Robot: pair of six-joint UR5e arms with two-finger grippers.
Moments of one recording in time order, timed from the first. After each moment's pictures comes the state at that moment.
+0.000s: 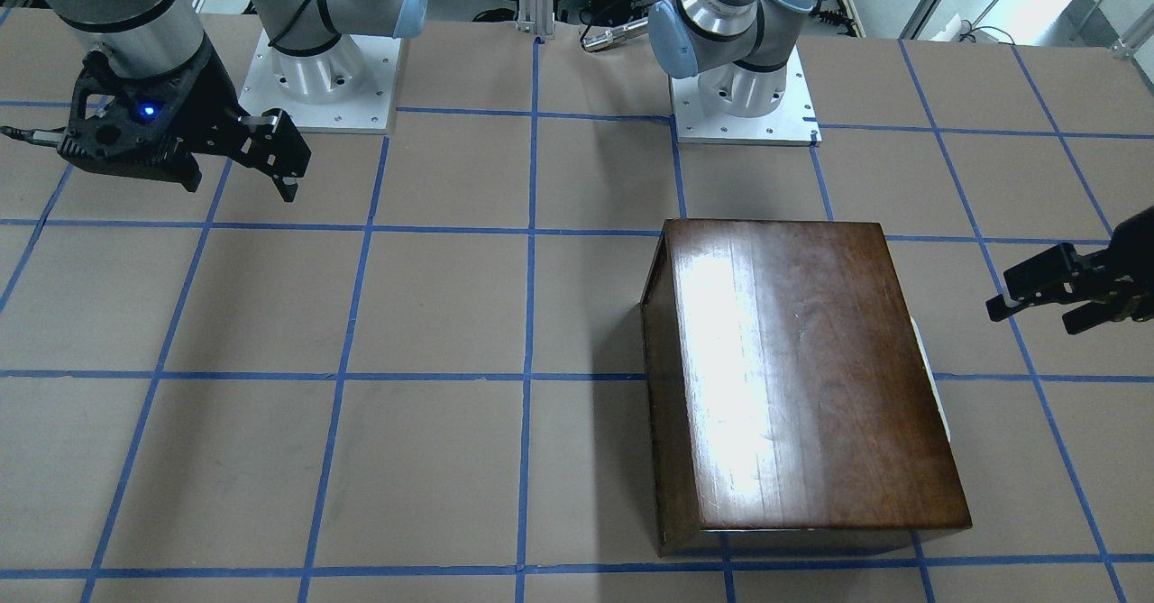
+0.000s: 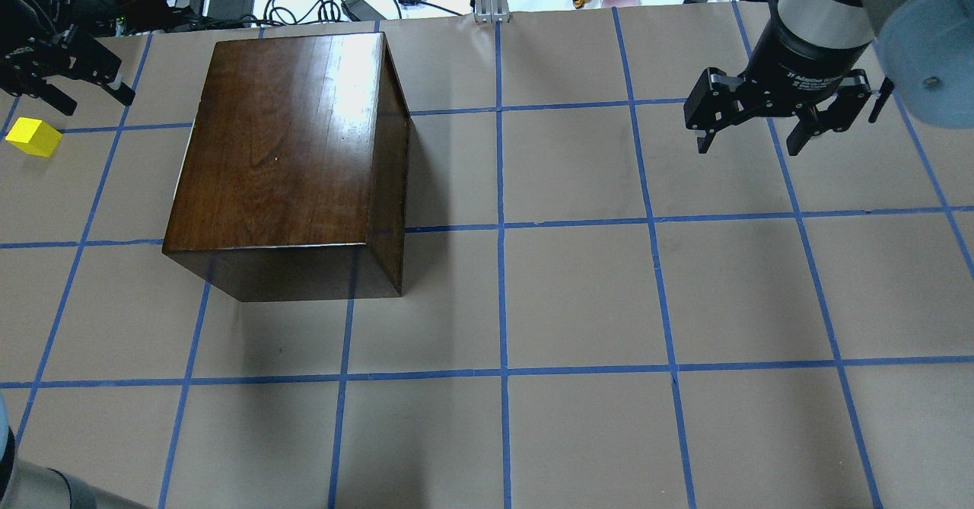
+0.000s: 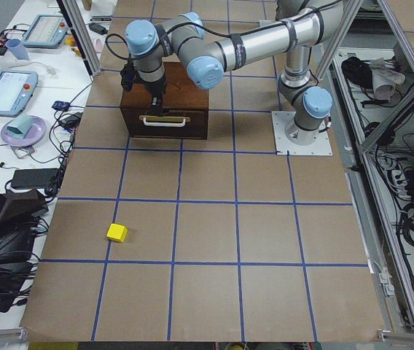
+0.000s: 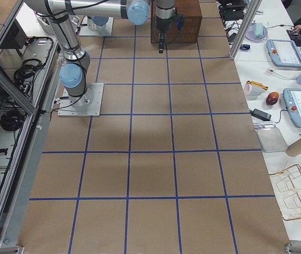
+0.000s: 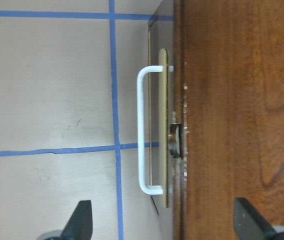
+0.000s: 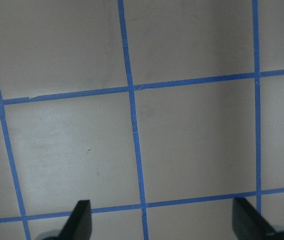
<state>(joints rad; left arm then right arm) -1.09 -1.89 -1.31 -1.64 1.41 0.56 1.52 -1.59 1.63 -1.60 -1.59 0.04</state>
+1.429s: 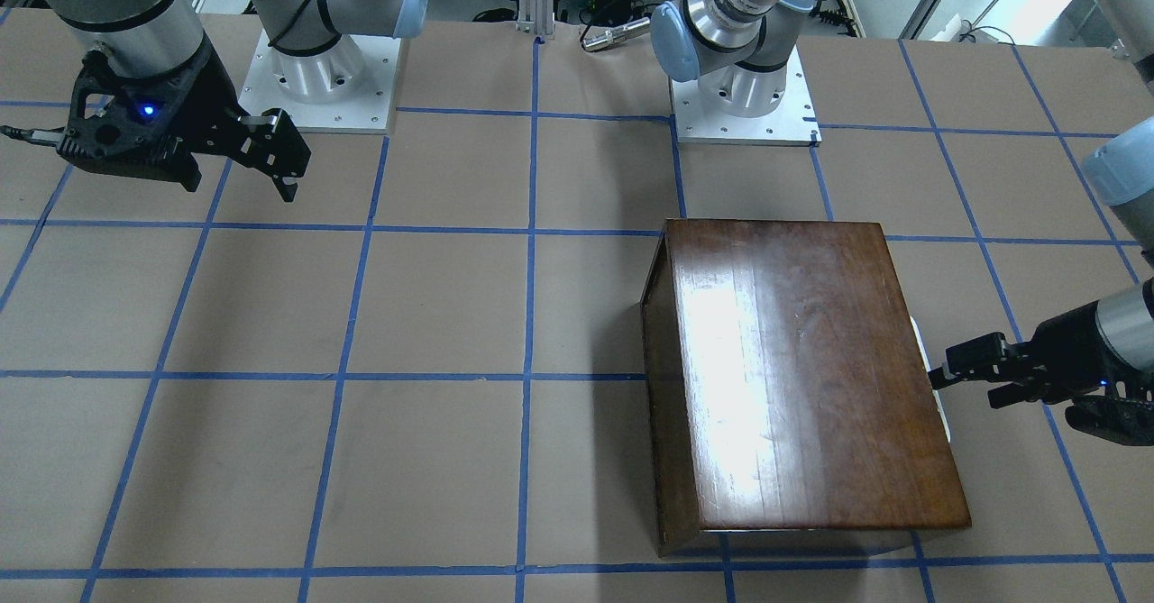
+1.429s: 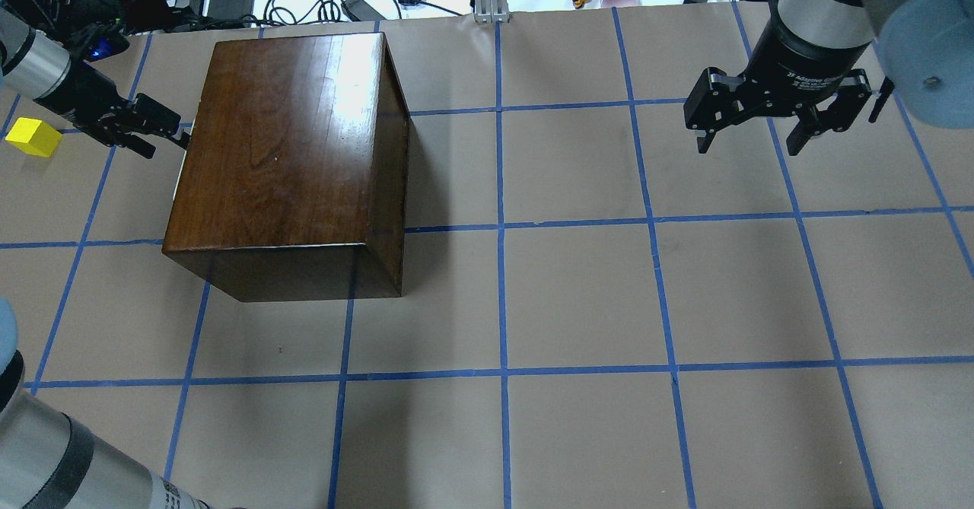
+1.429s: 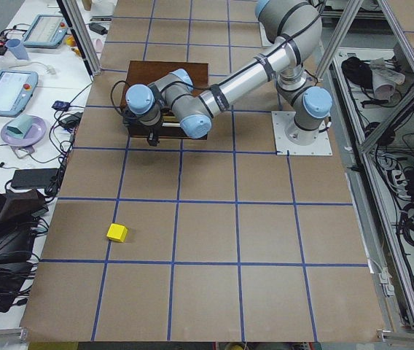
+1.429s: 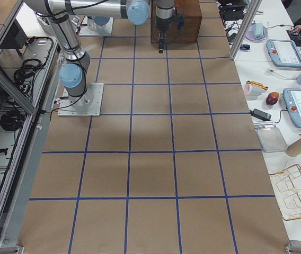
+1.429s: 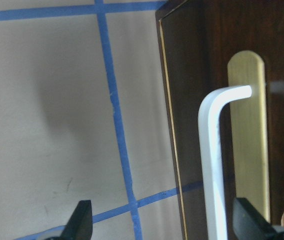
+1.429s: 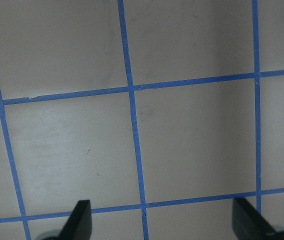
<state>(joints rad) -1.06 -2.02 -1.46 -1.43 1.27 0.68 1.52 -1.59 1.63 -1.60 -1.59 0.04</state>
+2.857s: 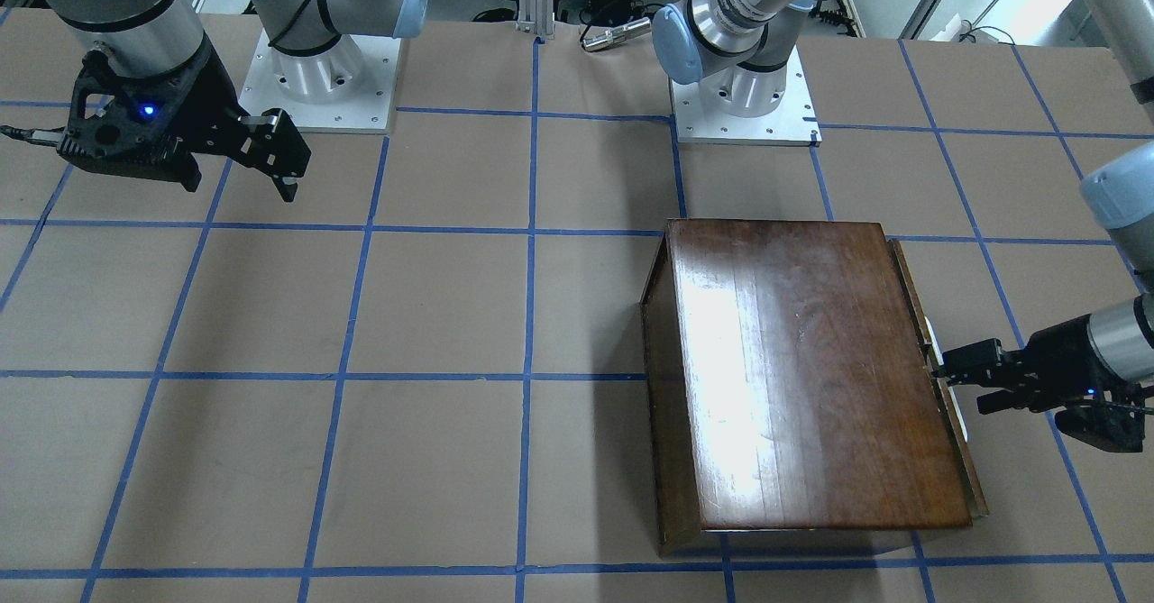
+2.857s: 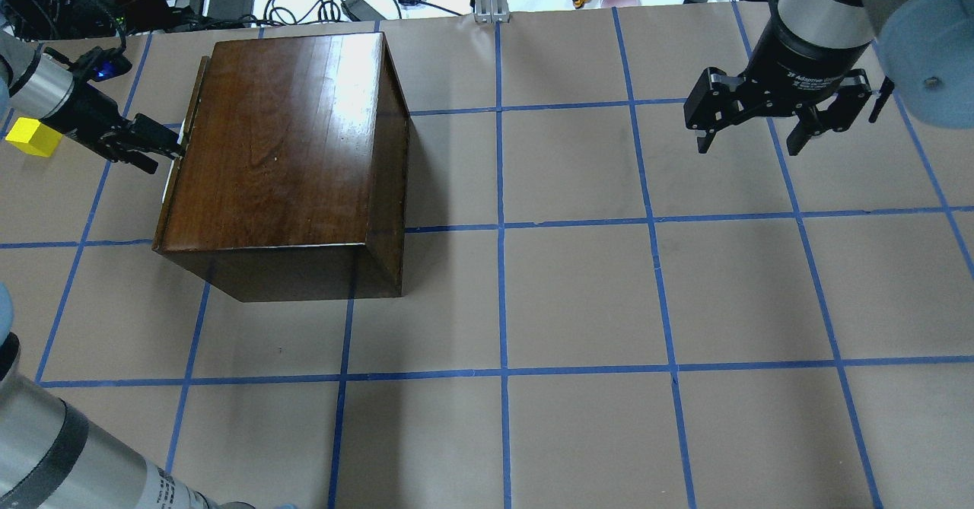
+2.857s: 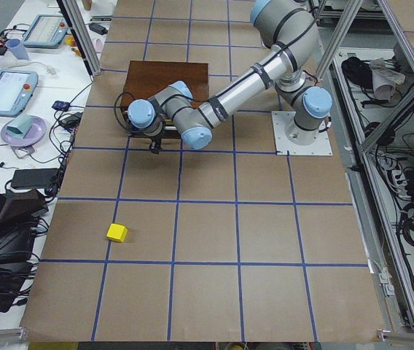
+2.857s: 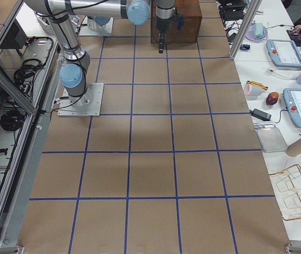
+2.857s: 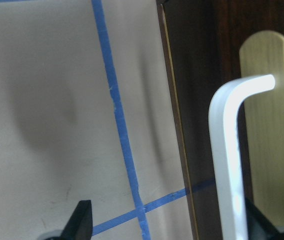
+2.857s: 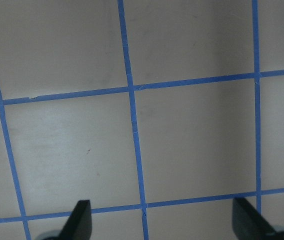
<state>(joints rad) -1.02 -2.07 -1.47 -1.42 1.27 0.77 1.52 -1.59 1.63 -1.60 -1.59 0.04</state>
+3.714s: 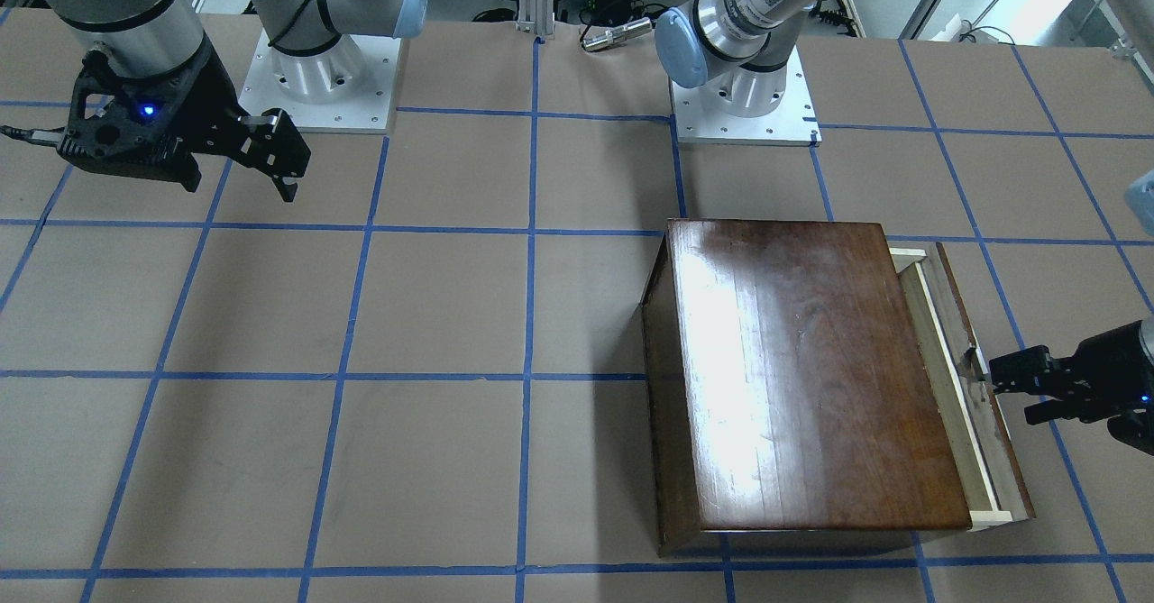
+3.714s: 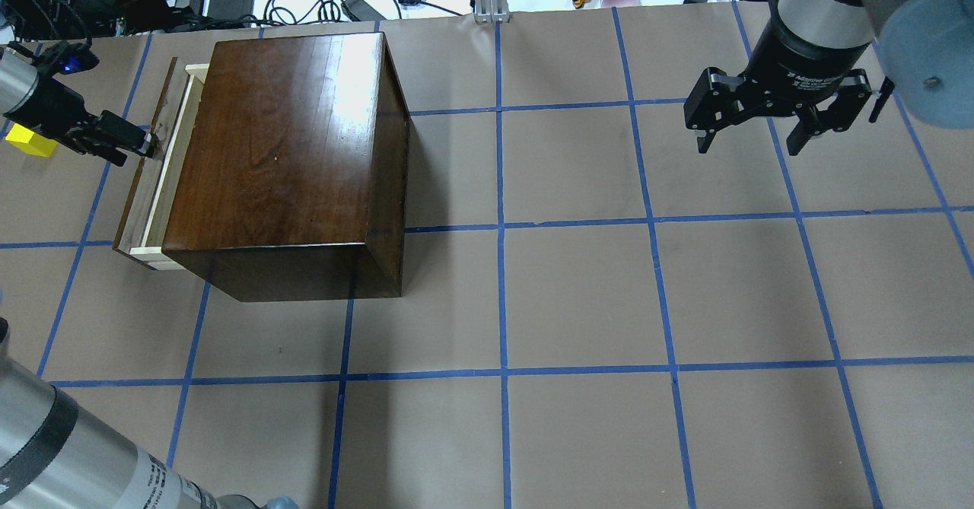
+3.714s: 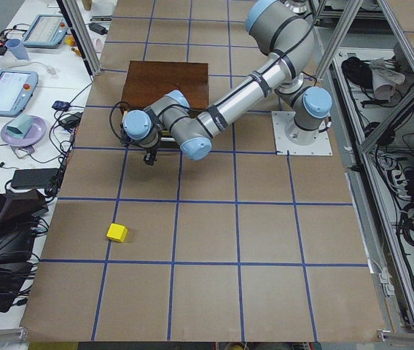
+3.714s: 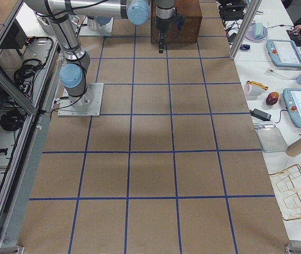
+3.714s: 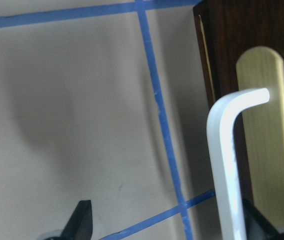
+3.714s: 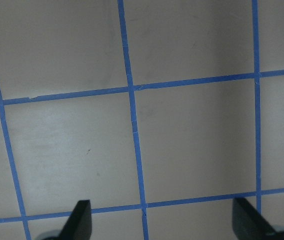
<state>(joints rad) -0.98 -2.12 -1.39 -1.42 1.31 0.85 1.52 -1.59 1.63 -1.60 -1.59 0.04</state>
